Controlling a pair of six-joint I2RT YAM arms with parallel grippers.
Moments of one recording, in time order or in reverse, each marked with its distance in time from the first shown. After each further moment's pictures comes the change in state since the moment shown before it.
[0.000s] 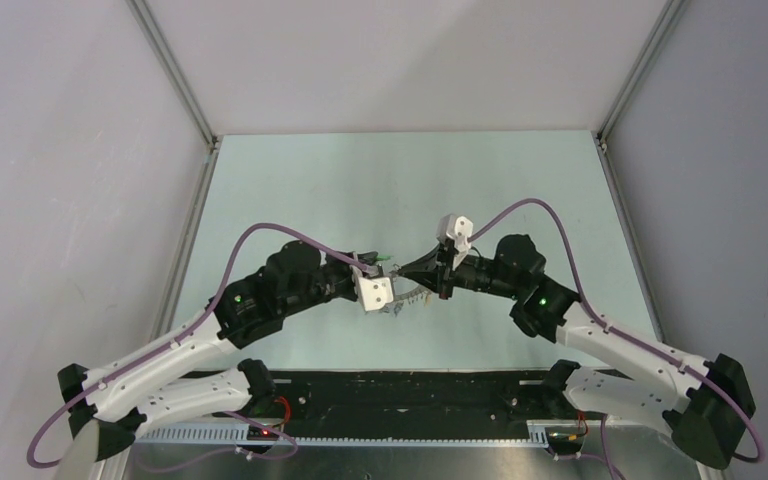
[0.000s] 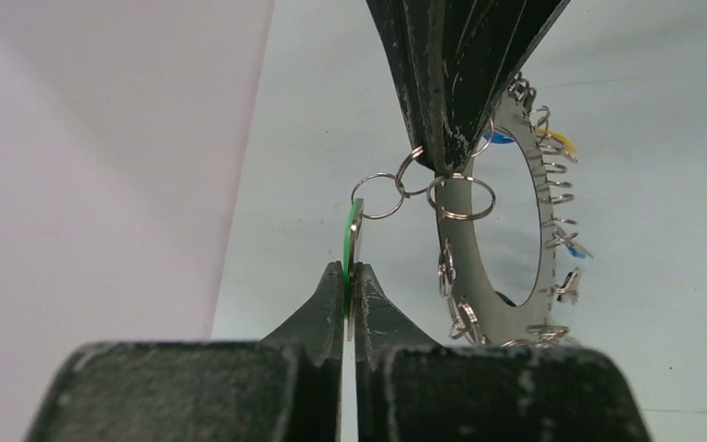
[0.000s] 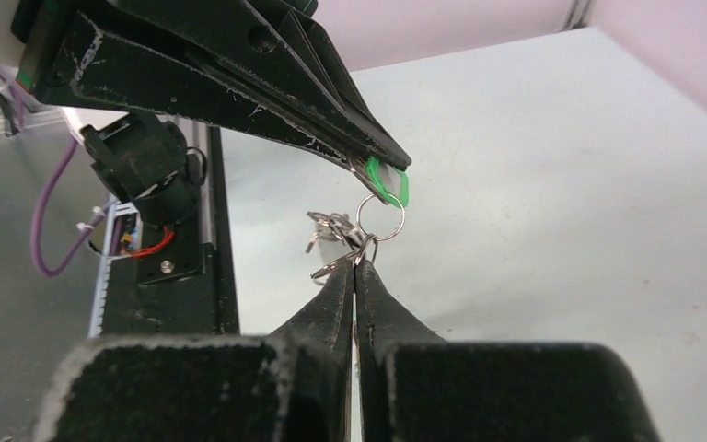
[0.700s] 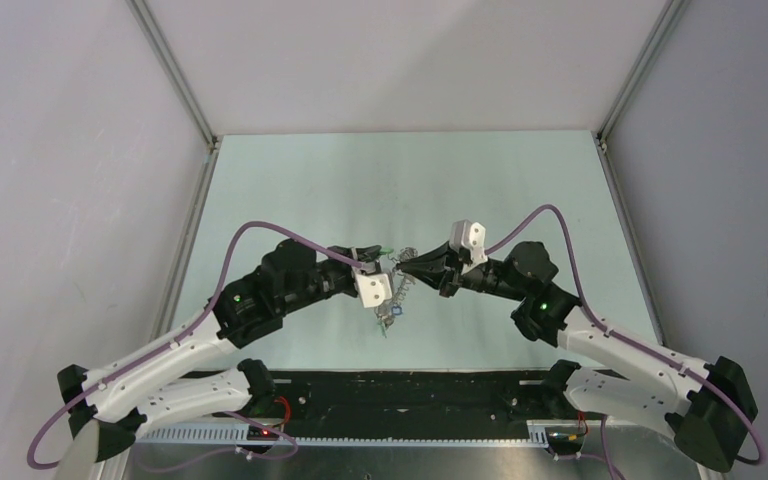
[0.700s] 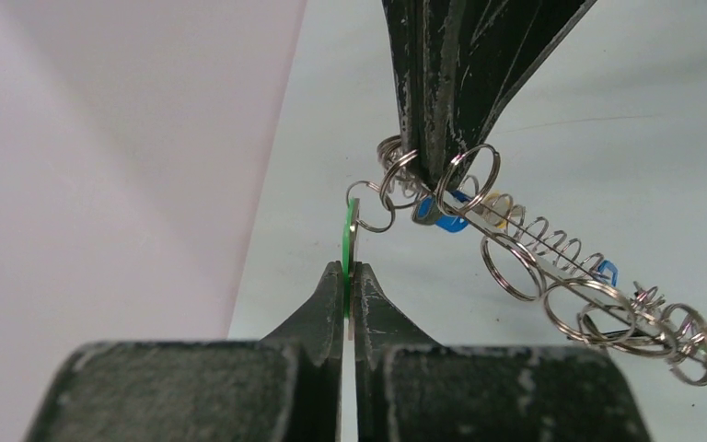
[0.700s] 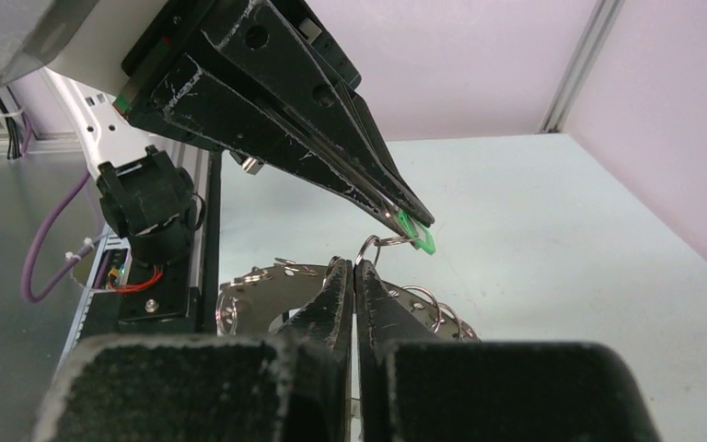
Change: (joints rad) left arm 0.006 0.000 0.000 0.071 0.027 0.000; right arm 0.003 -0.042 -0.048 0.196 -0.037 -0.056
